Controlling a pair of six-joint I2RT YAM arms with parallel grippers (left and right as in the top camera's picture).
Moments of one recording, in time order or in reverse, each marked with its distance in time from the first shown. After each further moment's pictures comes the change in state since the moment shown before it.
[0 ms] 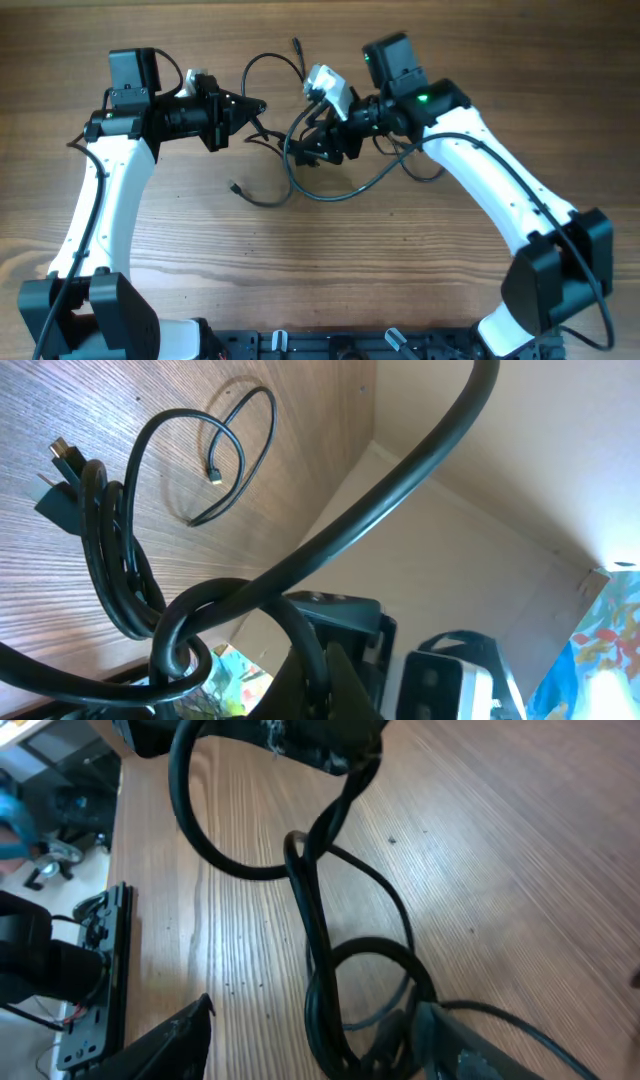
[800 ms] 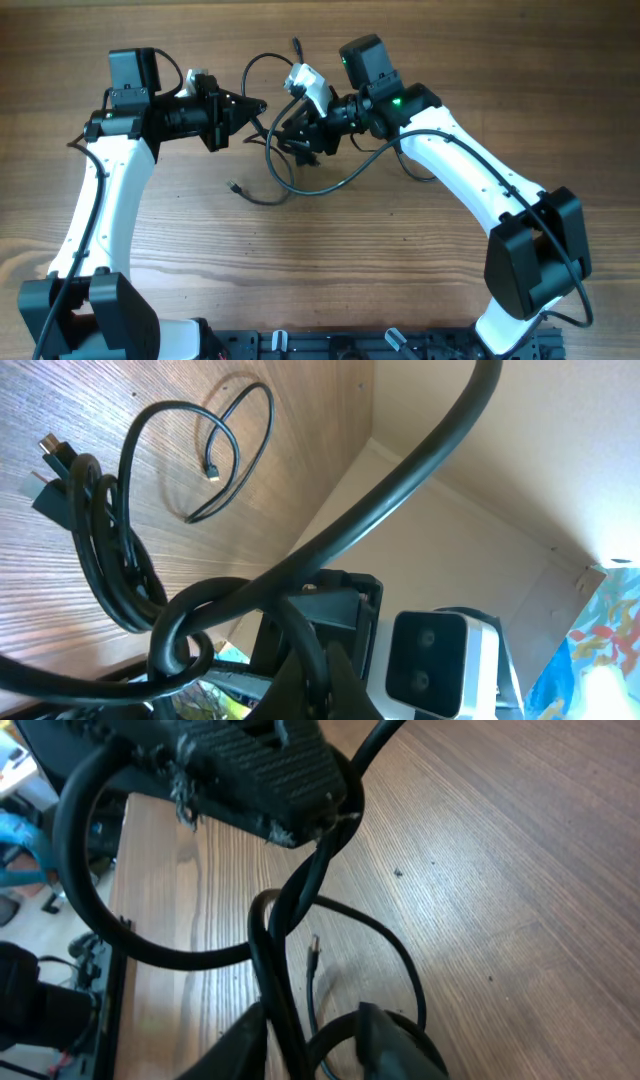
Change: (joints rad) left arm 0.000 0.000 0.000 0.001 0.010 -0.003; right arm 0.045 0.088 0.000 0.195 -0.017 0.147
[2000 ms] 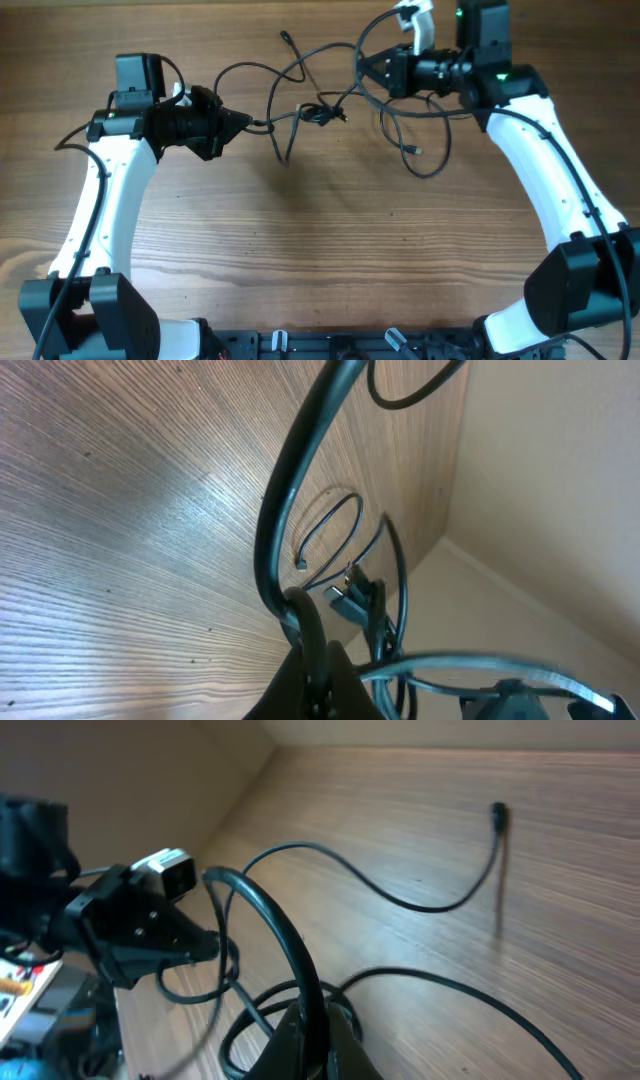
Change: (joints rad) left arm -0.008 0.000 0.000 -0.121 -0.335 0.061; right arm -0.340 -0.152 0.000 0.020 -0.008 0.425
